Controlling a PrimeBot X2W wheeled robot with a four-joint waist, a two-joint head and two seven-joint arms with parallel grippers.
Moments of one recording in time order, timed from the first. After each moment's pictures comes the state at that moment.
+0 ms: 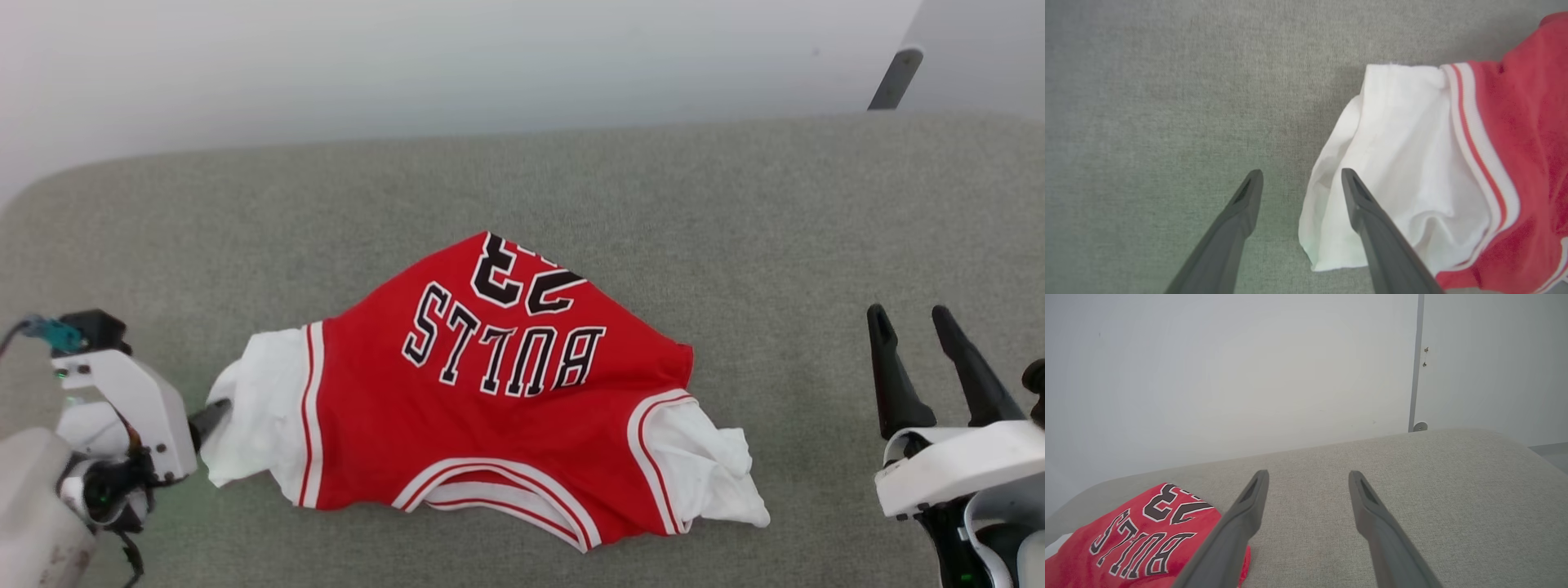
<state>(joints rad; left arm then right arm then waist) -0.68 0.69 -0.74 0.79 -1.20 -0.07 0.38 -0.13 -0.07 -0.09 -0.10 0.31 0.13 0.12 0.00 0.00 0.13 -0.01</state>
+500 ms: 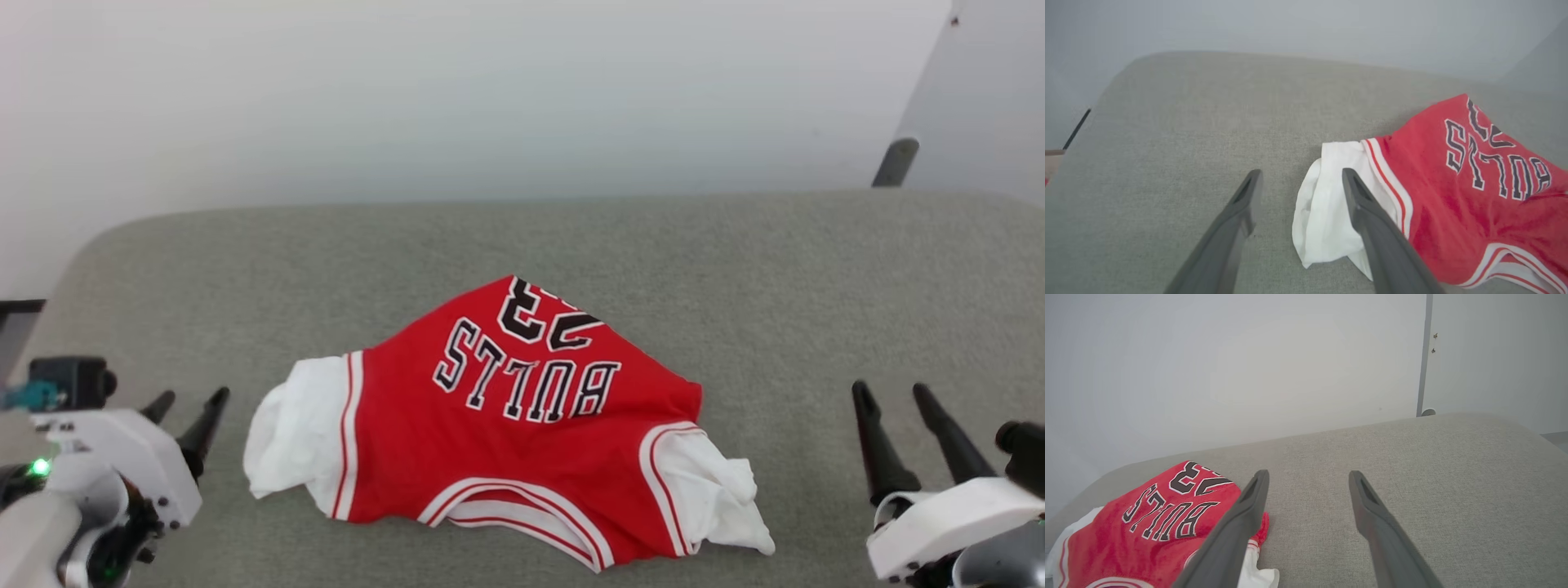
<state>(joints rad) -0.47 0.79 -0.68 0.49 -1.16 0.00 0.05 -0.02 -0.08 -0.08 -0.06 0.33 0.13 0.14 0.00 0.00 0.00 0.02</state>
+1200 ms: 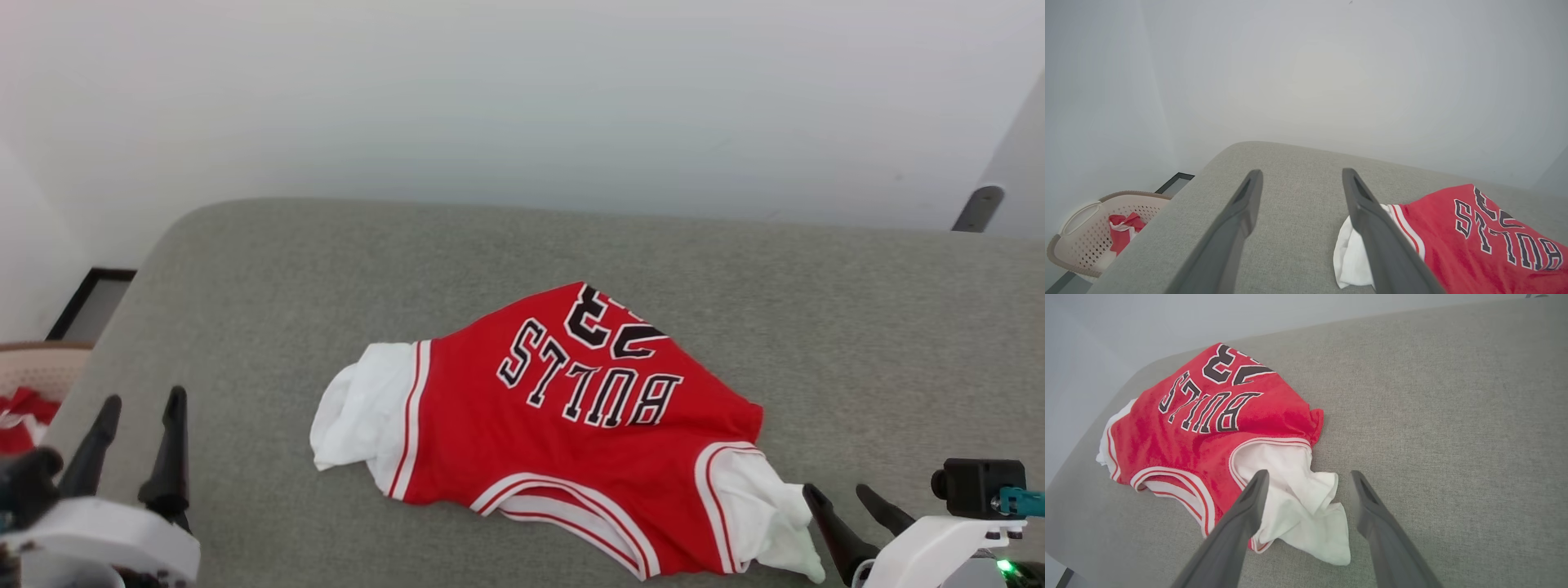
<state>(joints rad) -0.08 0.72 -0.30 0.10 -0.91 0.18 -0.26 0.06 -0.13 -0.01 -0.04 0.44 0.13 0.45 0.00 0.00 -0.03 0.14</state>
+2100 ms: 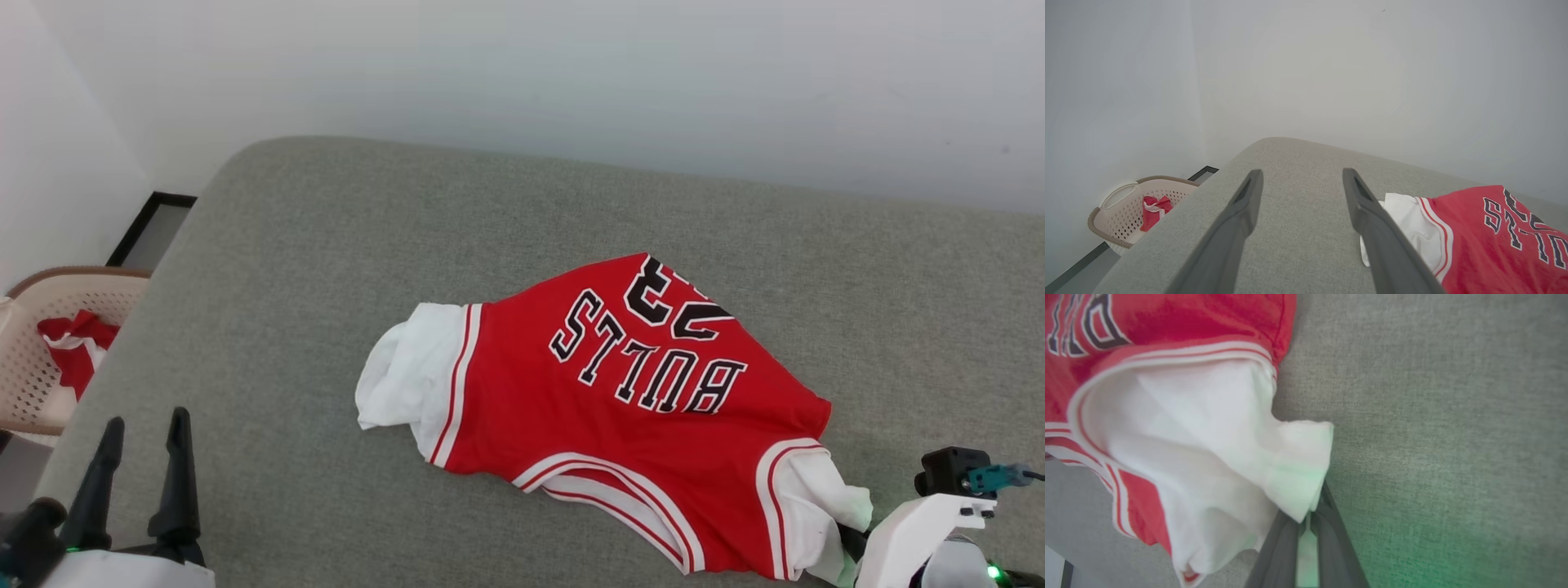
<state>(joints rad) 0.05 0.41 0.02 0.07 -0.60 -0.02 -0.26 -0.09 -0.15 -0.05 0.29 0.44 0.13 0.57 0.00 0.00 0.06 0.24</state>
